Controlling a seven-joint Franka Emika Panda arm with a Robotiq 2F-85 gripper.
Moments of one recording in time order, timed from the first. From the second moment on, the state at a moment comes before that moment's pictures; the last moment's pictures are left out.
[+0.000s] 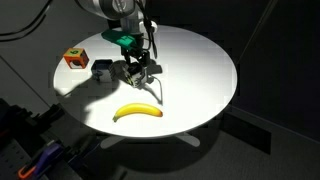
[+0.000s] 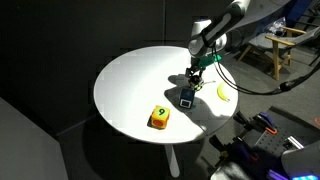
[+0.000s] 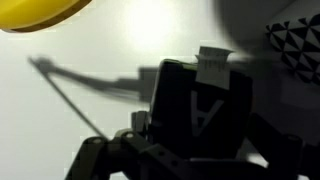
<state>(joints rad) -0.07 0.63 -0.06 -1.89 0.01 2.40 -0.02</state>
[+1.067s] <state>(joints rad) -0.07 0.63 -0.05 -1.85 0.01 2.39 -0.04</state>
